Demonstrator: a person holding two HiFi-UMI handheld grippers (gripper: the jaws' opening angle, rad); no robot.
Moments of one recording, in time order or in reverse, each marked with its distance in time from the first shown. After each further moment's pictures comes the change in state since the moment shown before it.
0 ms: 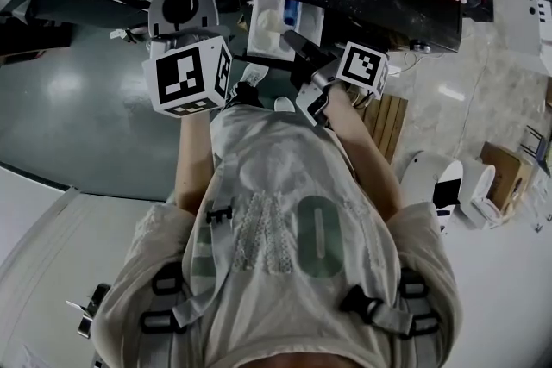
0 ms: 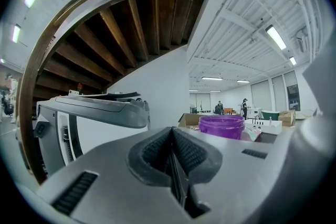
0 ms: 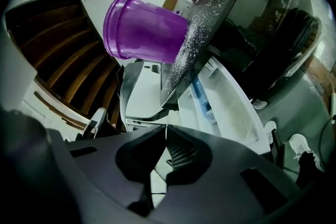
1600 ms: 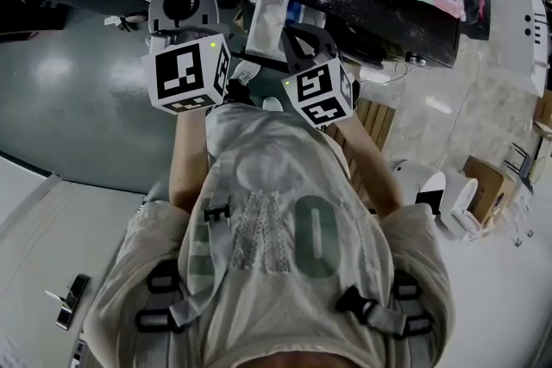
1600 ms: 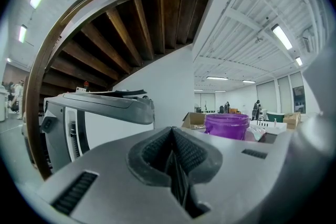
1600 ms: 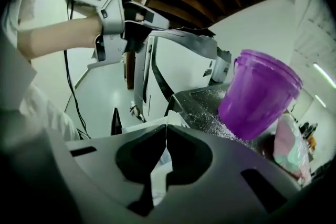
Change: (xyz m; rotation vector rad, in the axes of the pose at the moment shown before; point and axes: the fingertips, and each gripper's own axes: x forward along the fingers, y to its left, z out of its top) left arm -0.006 0.014 -0.009 -0.027 0.009 0.053; right arm 0.015 0.015 -0.006 -1.612 0.283 -0.446
